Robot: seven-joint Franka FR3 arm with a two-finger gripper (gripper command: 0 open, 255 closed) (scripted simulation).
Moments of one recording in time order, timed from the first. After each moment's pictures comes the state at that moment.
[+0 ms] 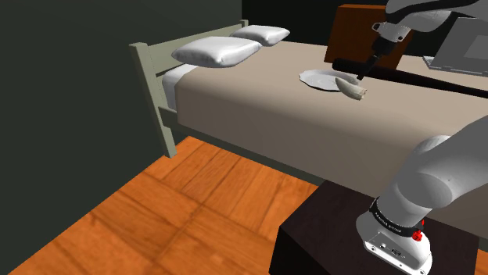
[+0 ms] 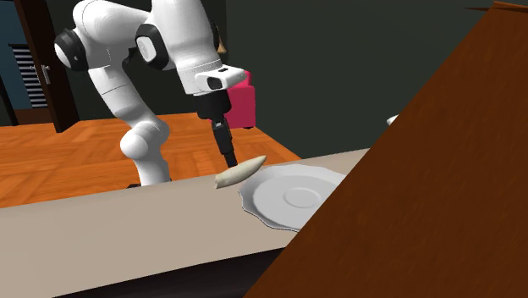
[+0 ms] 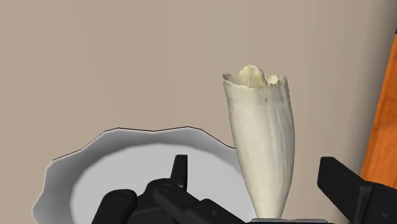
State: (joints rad) arm -0.01 -0.41 -0.77 -2.11 -0.05 1.92 -0.91
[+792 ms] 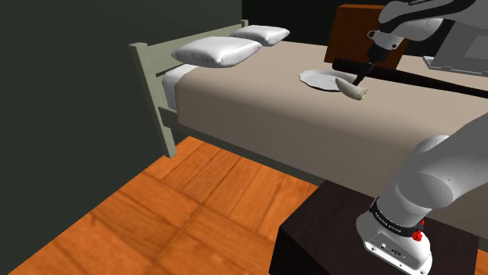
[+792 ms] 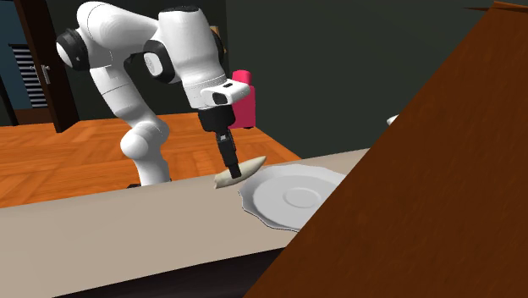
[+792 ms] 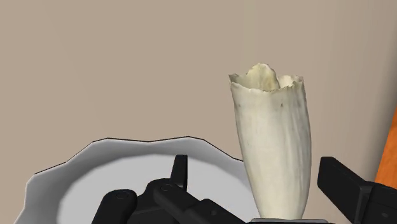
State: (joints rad) arm 0.00 -0.38 -0.78 -2.16 -0.03 2.00 -0.92
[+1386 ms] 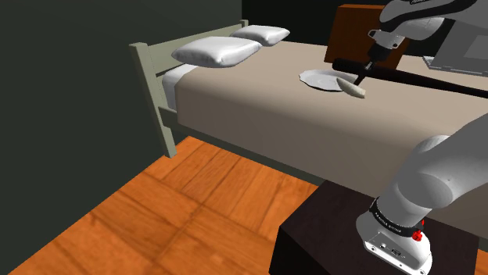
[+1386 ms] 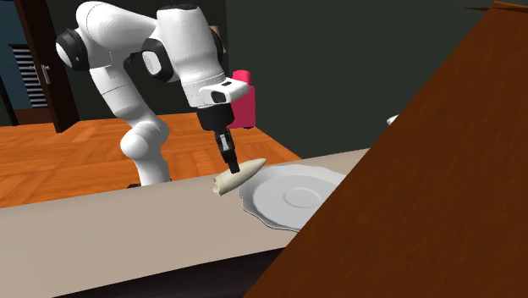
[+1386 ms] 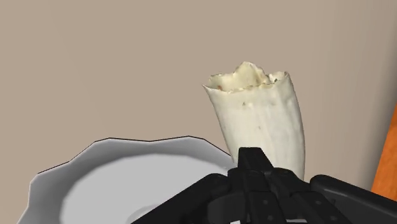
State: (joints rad) arm -0.01 -0.39 -0.78 -2.16 -0.04 1.99 -0.92
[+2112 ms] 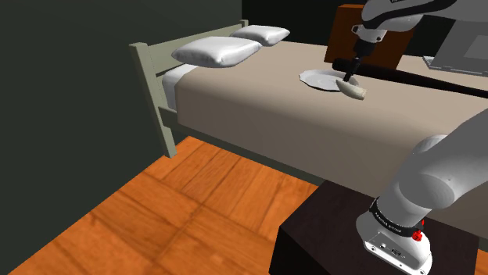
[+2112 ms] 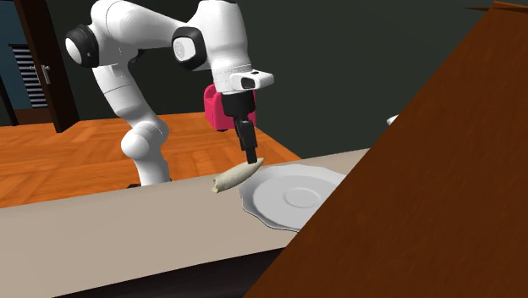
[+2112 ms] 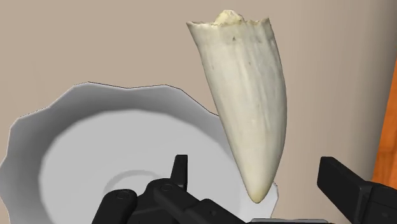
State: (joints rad) arm 0.02 -0.34 -0.67 -2.11 -0.11 1.95 -0.81
